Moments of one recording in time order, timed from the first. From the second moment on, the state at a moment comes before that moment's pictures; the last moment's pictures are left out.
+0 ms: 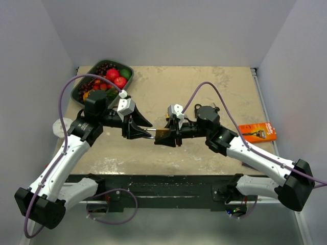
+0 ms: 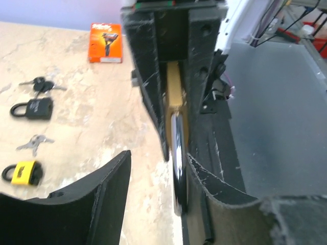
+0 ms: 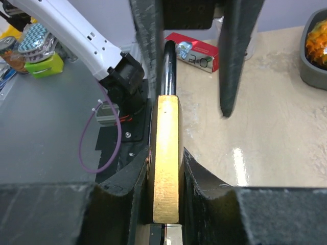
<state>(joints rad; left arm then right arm) -0.40 1.01 0.99 -0.27 1.21 0.14 0.83 1.15 0.86 0.18 -0.77 0.10</state>
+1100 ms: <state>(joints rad) -0.43 0.99 0.98 -0.51 1.17 0.33 0.82 1.12 0.86 0.10 -0.76 0.06</state>
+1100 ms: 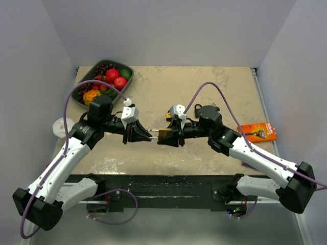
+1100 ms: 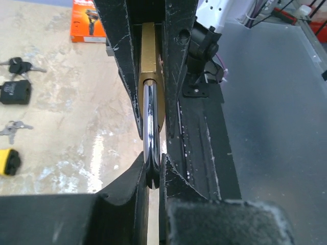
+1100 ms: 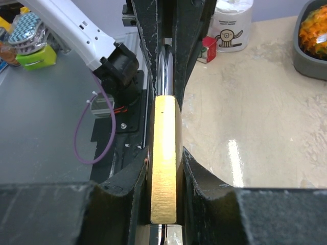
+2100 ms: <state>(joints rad) -0.39 0.96 0.81 -0.03 1.23 -0.10 0.81 1.11 0.85 0.14 -0.74 0.12</state>
